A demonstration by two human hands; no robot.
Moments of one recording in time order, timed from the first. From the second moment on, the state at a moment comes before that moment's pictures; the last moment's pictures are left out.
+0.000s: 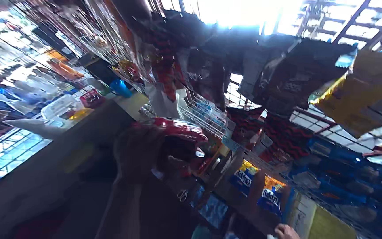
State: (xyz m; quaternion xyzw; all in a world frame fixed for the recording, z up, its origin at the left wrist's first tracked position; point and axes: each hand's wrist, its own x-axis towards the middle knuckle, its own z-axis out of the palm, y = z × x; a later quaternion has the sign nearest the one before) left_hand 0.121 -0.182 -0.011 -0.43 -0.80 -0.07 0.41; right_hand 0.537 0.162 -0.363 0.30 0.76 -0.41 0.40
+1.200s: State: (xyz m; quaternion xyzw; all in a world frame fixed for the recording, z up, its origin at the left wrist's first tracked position) left_hand 0.546 0.014 -0.332 -0.10 -0.79 -0.39 -0.46; right_hand 0.653 0.196 -0.342 0.42 0.59 -0.64 0.24
